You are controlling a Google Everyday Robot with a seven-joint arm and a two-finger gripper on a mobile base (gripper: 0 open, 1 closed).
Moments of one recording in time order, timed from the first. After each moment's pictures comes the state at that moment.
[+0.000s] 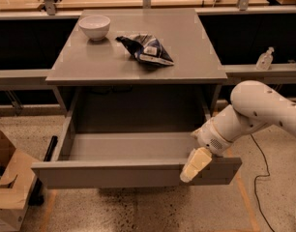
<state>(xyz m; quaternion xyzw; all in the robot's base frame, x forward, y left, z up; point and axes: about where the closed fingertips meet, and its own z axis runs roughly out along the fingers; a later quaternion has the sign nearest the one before) 0.488 -0.127 0.676 -0.53 0.80 0.23 0.15</state>
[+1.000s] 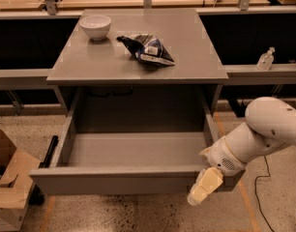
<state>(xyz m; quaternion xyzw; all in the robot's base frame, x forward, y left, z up) 0.418 -0.144 0.668 -0.48 0.83 0.27 0.11</state>
